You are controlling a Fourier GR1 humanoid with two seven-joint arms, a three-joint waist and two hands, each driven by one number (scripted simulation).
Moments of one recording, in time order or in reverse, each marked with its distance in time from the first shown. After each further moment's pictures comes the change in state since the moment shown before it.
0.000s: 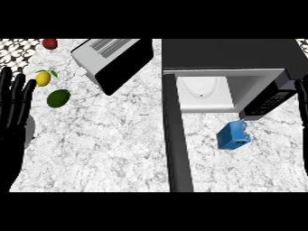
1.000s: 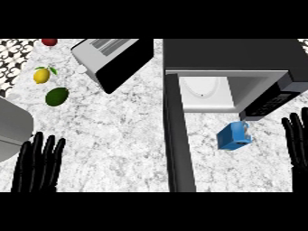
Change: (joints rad) left arm 0.483 -0.088 -0.332 -0.076 0.052 0.122 -0.192; right arm 0.283 0.068 0.188 -0.132 0.145 -0.124 0.110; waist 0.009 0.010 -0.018
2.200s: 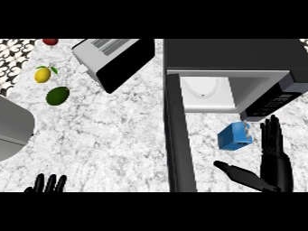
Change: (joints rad) left arm 0.270 0.086 -0.094 0.078 0.034 -0.049 -0.344; right arm -0.091 0.003 -0.135 0.646 -0.133 -0.137 -0.433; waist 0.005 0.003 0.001
